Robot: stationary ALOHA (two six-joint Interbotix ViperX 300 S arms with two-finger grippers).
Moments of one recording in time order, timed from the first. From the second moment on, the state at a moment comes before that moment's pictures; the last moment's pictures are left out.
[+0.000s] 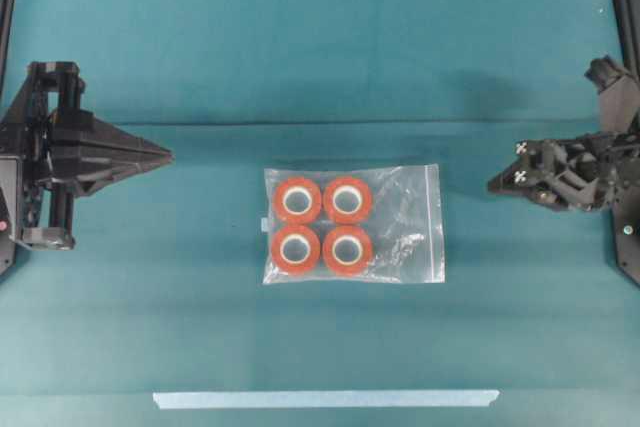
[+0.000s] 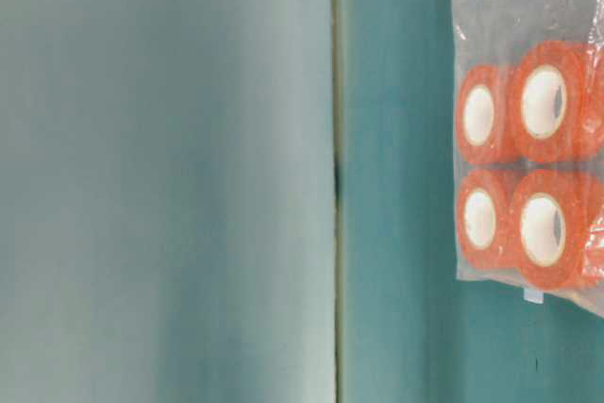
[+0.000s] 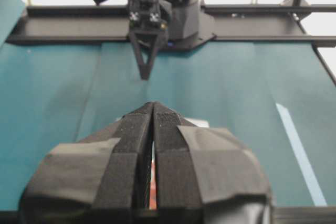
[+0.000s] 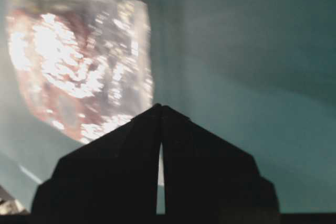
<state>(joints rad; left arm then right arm) 0.02 -0.77 1.06 0.01 -0.27 0.03 -0.19 -0.52 1.29 0.64 0.04 0.88</state>
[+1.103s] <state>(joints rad) 0.02 -0.77 1.06 0.01 -0.25 0.00 0.09 -0.09 1.18 0.64 -0.41 1.04</state>
